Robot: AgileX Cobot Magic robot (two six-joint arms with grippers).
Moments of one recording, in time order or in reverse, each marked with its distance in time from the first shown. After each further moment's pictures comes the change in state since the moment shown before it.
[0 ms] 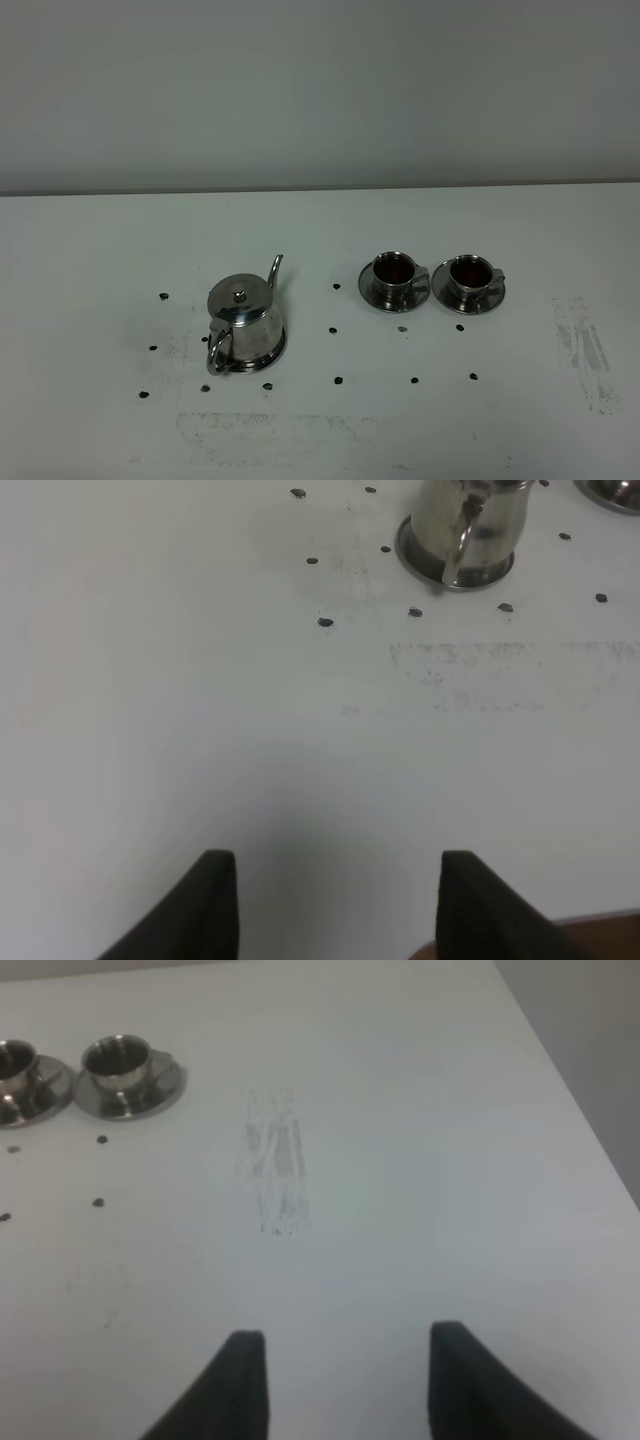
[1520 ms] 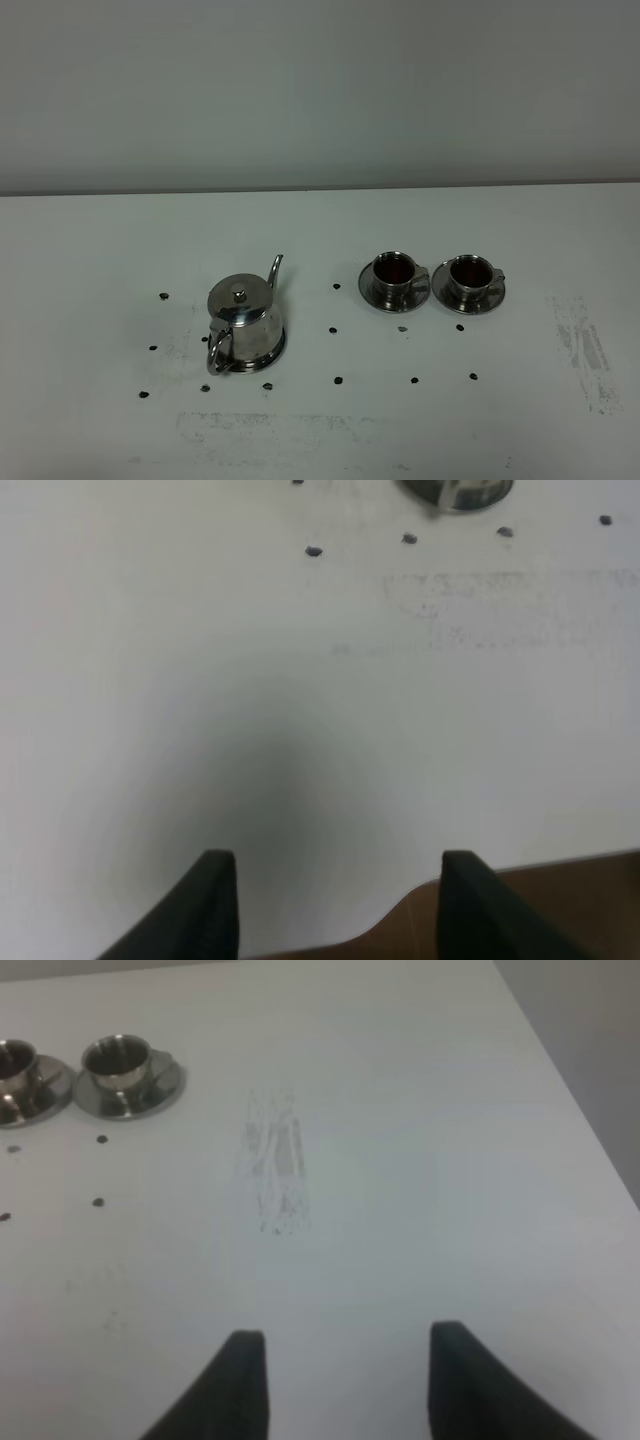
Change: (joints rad) left arm -0.019 0.176 -0.046 -0.002 0.020 0.002; right arm 0.000 0.000 0.000 0.000 0.000 0.000
